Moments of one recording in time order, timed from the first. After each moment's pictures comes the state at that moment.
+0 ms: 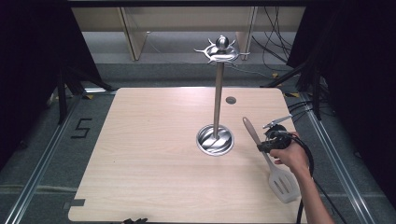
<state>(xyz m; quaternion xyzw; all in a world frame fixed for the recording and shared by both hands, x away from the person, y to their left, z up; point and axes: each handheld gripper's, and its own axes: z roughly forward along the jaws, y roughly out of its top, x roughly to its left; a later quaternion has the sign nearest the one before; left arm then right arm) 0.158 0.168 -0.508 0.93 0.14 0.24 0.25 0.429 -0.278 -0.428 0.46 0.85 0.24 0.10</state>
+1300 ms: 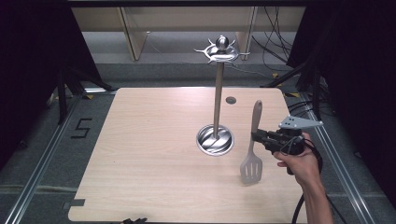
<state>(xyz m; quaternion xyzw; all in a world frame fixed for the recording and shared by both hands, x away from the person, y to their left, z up) 0.158 0.170 -0.507 0.92 0.15 0.24 0.26 0.376 -0.269 -0.370 0.36 0.78 0.50 0.15</state>
